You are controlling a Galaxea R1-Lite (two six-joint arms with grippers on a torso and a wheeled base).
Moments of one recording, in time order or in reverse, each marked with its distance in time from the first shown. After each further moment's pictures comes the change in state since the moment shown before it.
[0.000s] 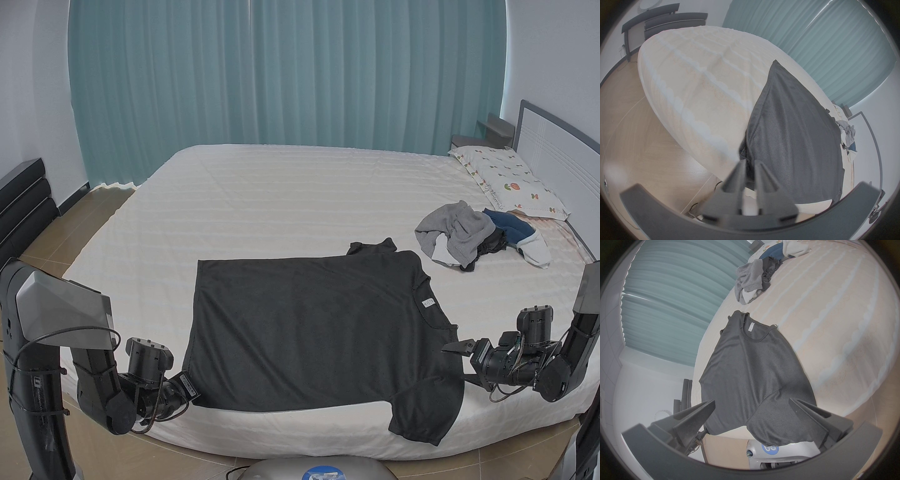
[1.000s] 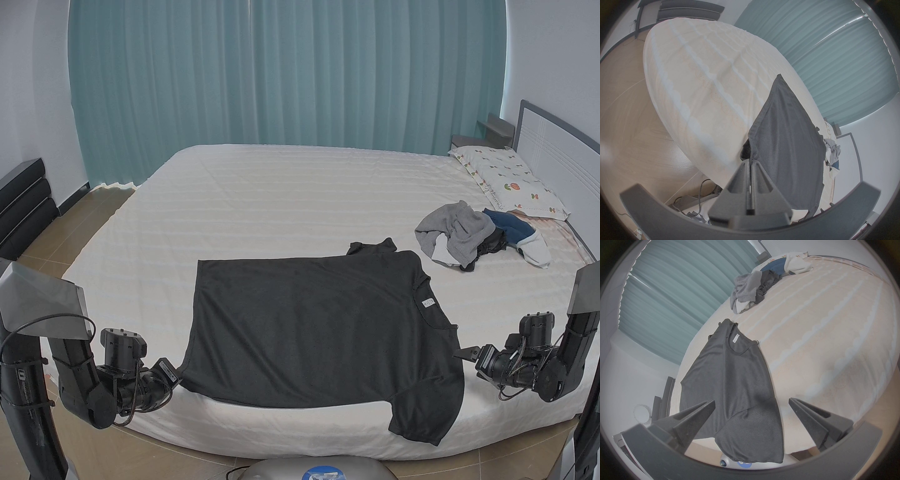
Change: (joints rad) left arm 0.116 -0.068 0.041 -0.062 -0.139 -0.104; right arm -0.077 0.133 0.004 -0.101 -0.102 -0.197
